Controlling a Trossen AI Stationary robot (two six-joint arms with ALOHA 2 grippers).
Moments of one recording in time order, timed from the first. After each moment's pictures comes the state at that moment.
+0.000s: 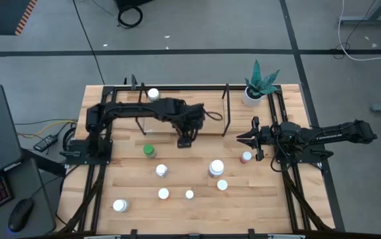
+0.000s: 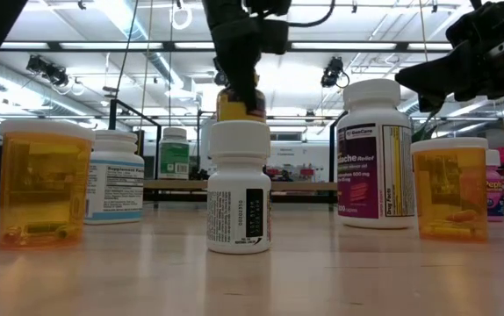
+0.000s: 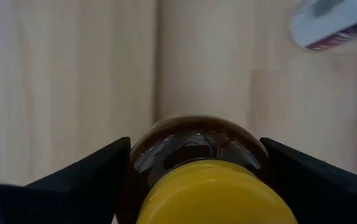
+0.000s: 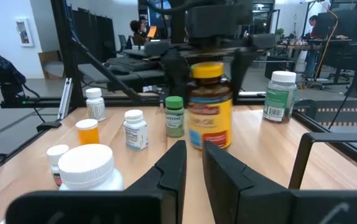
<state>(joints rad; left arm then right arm) 0.12 1.95 1.79 -1.06 -0.04 0.12 0.00 0.39 0.01 0.39 0.01 0.00</state>
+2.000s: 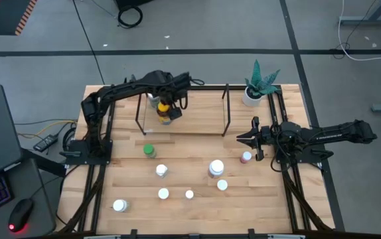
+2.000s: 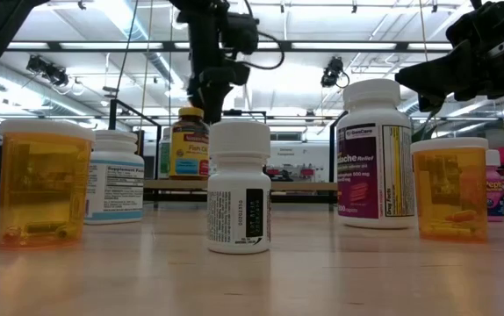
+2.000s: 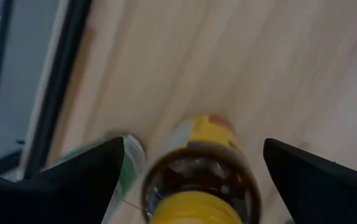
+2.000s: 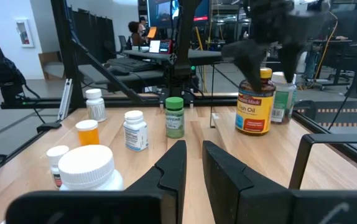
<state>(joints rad) 0.41 1.92 1.79 -1.22 -0.18 0.05 0.00 0.39 0.01 0.39 0.01 0.00</state>
